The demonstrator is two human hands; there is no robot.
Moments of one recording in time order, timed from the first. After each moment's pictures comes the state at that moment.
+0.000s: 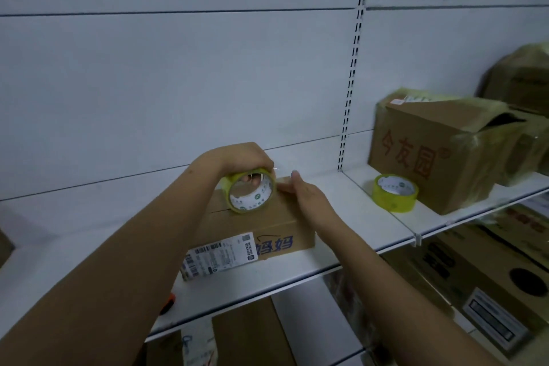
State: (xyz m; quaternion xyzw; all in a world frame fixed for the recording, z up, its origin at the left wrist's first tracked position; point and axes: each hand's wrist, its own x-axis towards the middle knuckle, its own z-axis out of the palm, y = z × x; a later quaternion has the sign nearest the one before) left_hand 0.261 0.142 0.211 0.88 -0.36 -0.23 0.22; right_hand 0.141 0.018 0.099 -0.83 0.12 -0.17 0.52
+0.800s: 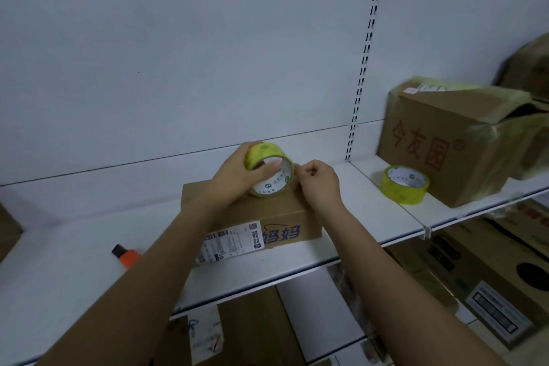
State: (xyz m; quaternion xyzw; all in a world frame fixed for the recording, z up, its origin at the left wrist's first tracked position) left_hand 0.239 0.182 0.147 0.79 -0.32 -0.09 0.52; right_hand 0.162 0.020 0.103 -0.75 0.24 -0.29 0.55
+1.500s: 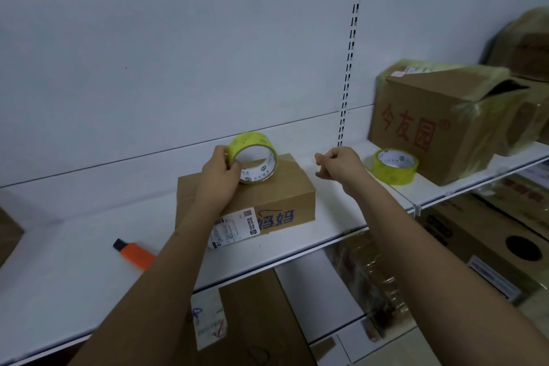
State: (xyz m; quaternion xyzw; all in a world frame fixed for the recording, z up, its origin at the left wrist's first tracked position) left_hand 0.237 0.191 0.117 0.85 -0.23 0.06 0.47; right_hand 0.147 -0.046 0.101 -0.71 0.29 -0.22 0.60
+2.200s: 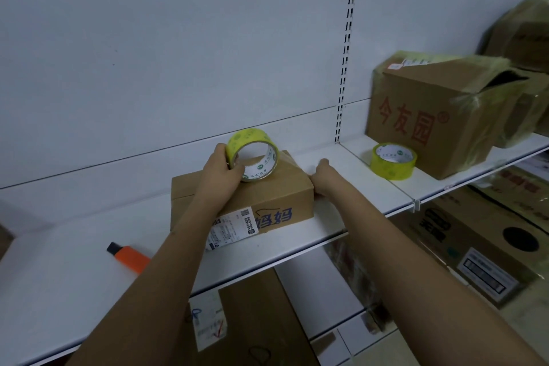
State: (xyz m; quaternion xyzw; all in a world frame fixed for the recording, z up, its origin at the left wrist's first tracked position) left_hand 0.237 0.185 0.120 0.86 -0.25 0.02 0.45; right_hand 0.161 -0.026 0.076 -0.80 0.35 -0.06 0.48
